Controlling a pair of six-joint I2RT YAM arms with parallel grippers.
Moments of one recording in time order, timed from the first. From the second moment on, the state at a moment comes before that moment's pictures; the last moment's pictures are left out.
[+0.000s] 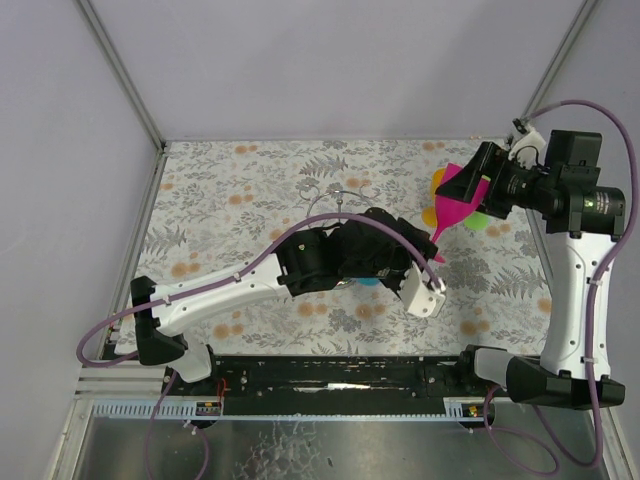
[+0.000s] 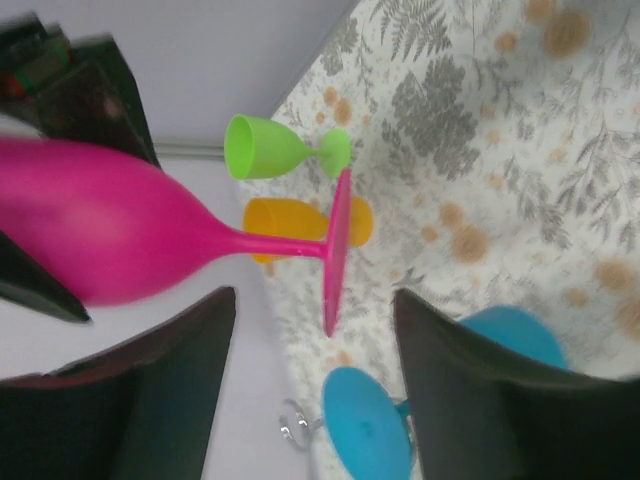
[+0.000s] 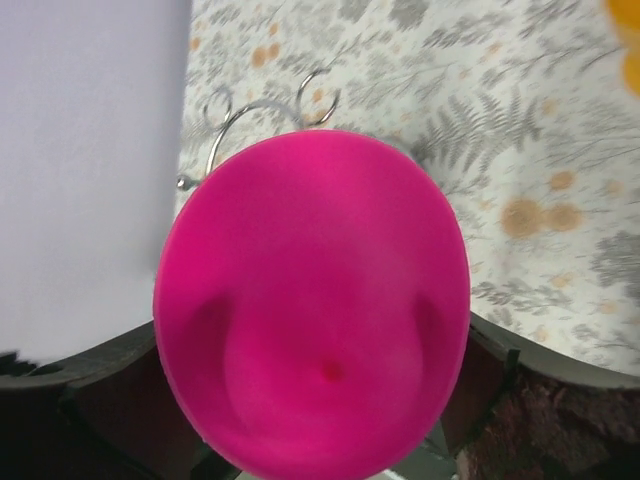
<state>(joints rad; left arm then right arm) -1.22 1.61 1.71 -0.58 0.12 1.11 -0.11 1.22 1.69 -1.20 -0.70 0.35</state>
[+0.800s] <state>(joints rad) -0.96 1.79 2.31 -0.55 0.06 0.31 -0.11 0.82 0.96 -0.48 0.19 0.10</state>
